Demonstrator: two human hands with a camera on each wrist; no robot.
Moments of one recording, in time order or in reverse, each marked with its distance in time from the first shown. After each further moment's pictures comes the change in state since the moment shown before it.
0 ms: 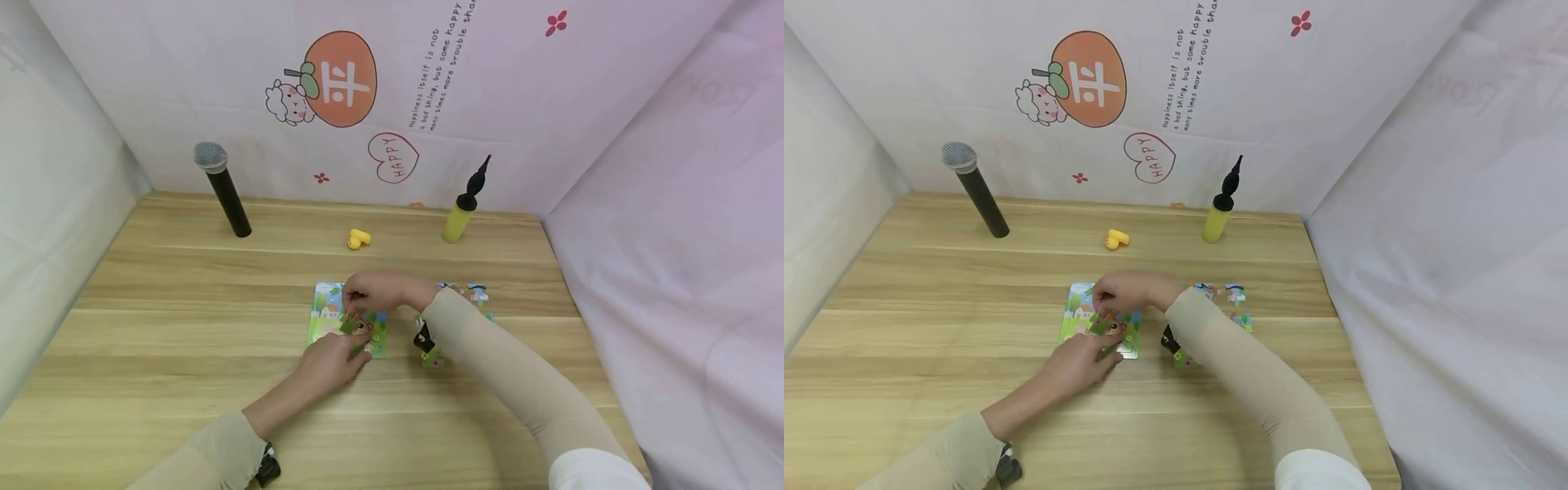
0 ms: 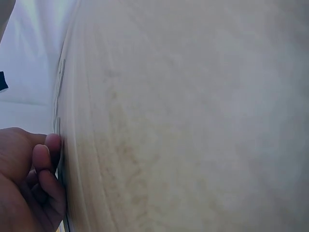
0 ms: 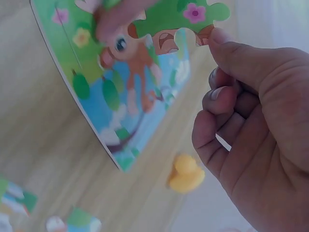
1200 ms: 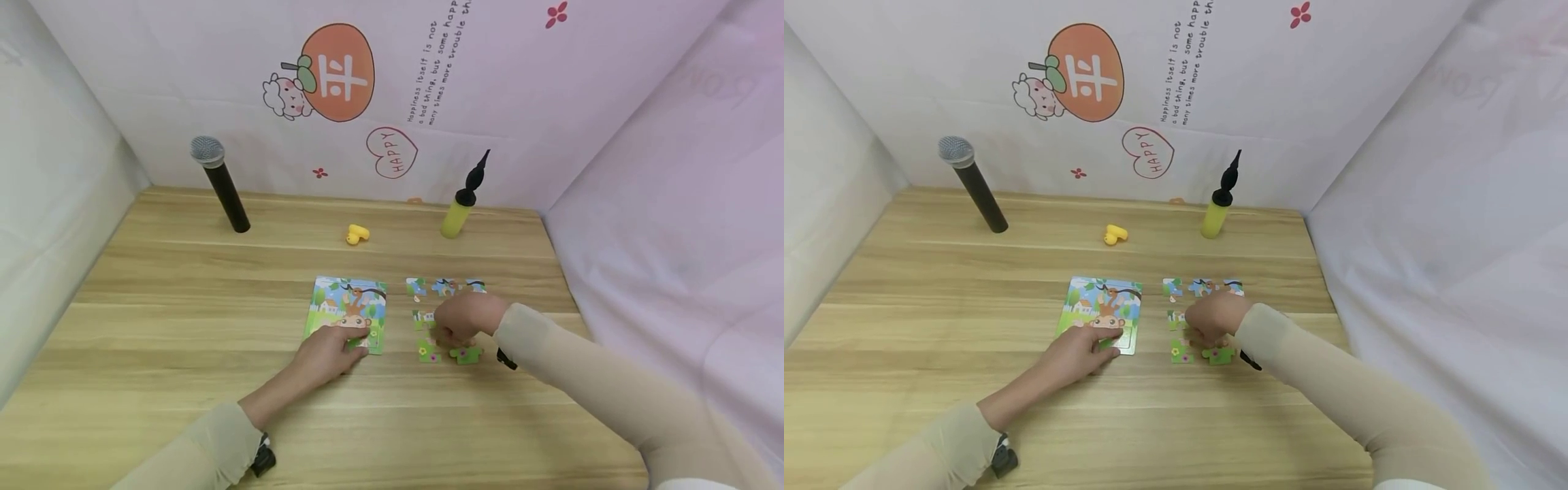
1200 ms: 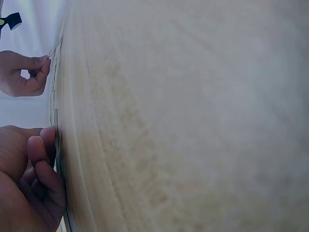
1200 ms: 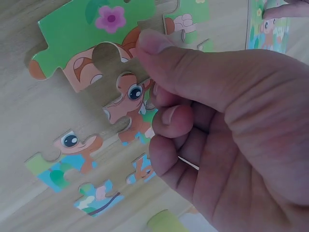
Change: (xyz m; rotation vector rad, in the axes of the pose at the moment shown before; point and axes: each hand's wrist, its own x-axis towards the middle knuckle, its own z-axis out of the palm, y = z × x) left_hand 0.001 -0.001 -0.005 -0.124 -0.038 -0.091; right_hand -0.125 0.037 0.027 -0.304 -0.353 0.493
